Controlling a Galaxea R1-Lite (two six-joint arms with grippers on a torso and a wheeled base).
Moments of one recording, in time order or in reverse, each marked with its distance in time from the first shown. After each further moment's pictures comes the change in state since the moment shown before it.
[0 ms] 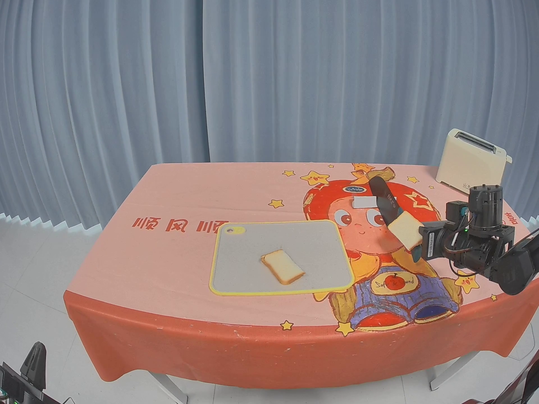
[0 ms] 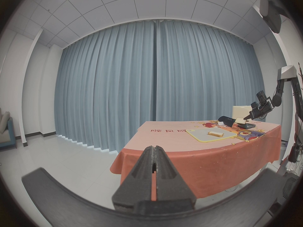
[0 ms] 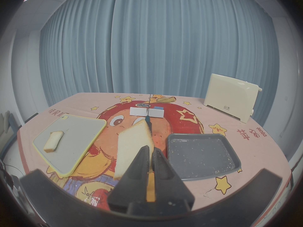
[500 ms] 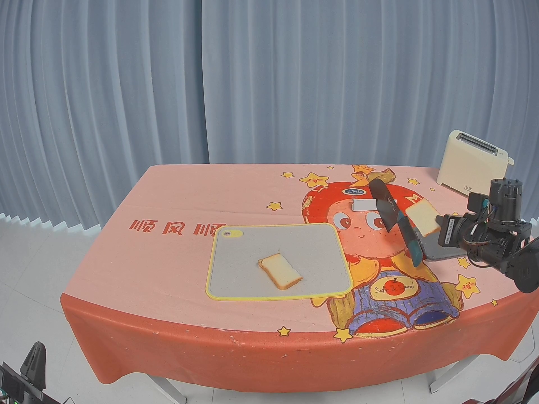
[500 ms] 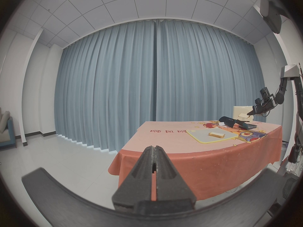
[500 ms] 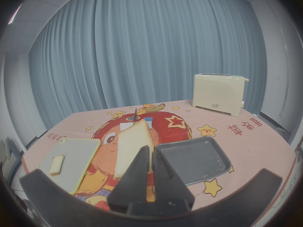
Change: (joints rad) left arm 0.000 0.000 0.000 -0.001 0.000 -0.003; right arm -0.063 -0.094 0.029 -0.001 0.008 0.145
